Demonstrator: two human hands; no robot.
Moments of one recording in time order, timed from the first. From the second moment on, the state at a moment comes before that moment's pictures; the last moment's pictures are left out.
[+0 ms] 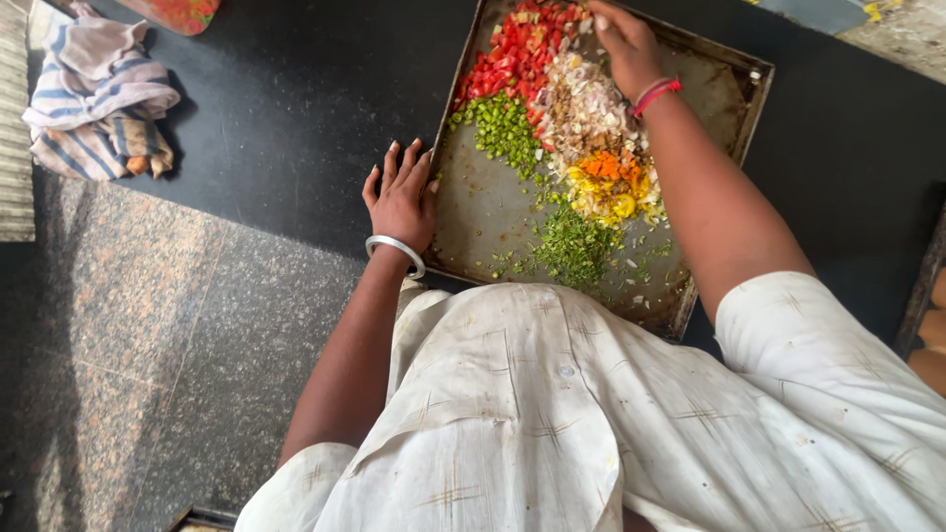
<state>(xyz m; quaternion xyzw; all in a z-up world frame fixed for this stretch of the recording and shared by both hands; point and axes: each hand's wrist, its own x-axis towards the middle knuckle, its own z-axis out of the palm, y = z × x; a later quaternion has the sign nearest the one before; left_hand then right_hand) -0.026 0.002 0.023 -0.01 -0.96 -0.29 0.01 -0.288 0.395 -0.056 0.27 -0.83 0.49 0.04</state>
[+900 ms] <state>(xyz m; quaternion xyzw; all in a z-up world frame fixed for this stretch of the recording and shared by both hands) -0.027 0.001 0.024 -0.01 -0.96 -0.29 0.01 -0.219 0.232 0.035 0.45 -0.84 0.17 -0.25</state>
